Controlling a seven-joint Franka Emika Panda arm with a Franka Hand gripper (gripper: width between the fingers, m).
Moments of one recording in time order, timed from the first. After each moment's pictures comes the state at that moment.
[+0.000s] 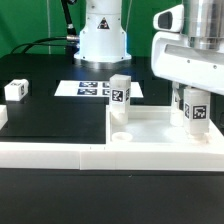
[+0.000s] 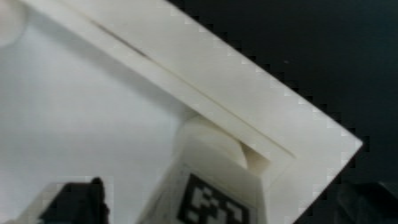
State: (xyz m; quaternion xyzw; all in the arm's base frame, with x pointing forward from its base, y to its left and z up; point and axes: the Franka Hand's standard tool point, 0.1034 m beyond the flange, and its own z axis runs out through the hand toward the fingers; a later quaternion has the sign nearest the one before) arm 0.624 0.127 0.063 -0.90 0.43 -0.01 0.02
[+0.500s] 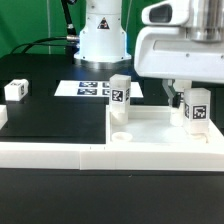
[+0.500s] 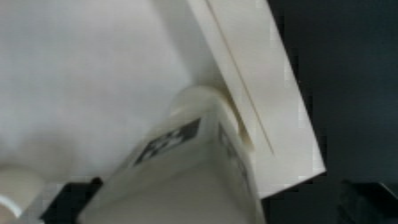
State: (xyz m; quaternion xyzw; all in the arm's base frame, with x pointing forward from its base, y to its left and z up) arm 0.625 0.119 0.084 -0.99 0.16 -0.04 0.03
